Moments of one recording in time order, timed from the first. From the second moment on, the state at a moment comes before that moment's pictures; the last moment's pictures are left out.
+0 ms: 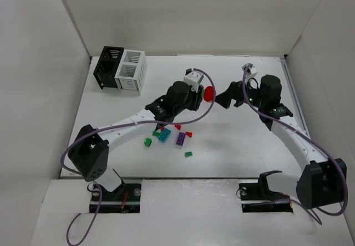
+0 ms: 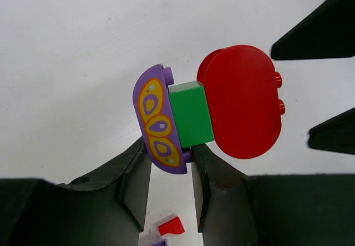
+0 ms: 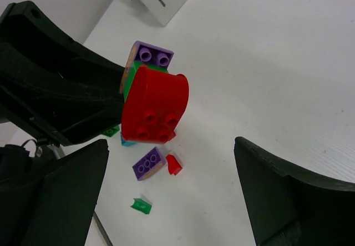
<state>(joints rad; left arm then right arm) -0.83 1.54 1.14 0.02 -0.13 -0.22 0.18 1.18 0.86 0.03 -0.67 0.33</state>
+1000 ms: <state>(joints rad) -0.89 1.50 1.12 0.11 -0.13 -0.23 0.29 1.30 0.89 0.27 -0.65 0.56</state>
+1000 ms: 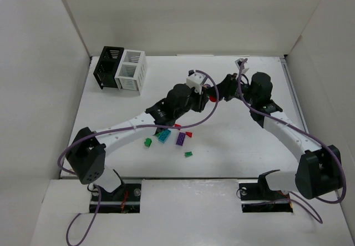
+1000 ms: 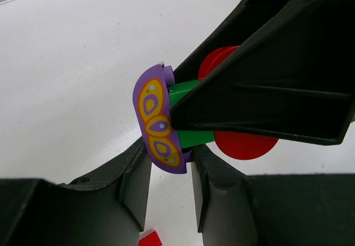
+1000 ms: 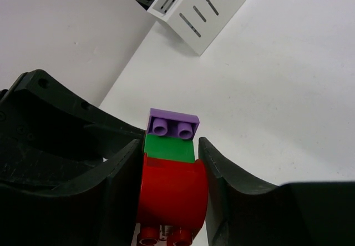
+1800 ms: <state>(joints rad) -0.84 1.46 1.07 0.12 -0.26 -0.31 0.24 1.26 0.85 0.27 -0.79 0.53</state>
